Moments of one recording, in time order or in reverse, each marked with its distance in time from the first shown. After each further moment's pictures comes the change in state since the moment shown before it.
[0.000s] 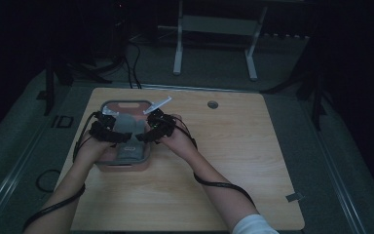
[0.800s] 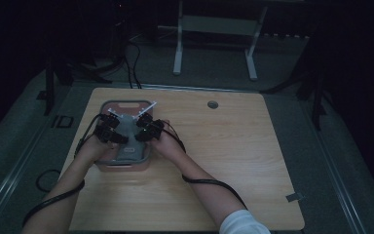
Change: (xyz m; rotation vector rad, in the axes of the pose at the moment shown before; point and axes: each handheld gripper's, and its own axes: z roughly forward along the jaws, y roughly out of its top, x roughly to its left) left arm 0.016 0.002 0.044 0.327 -0.101 -0.061; right arm -0.002 0.003 0.058 0.134 -0.080 0.037
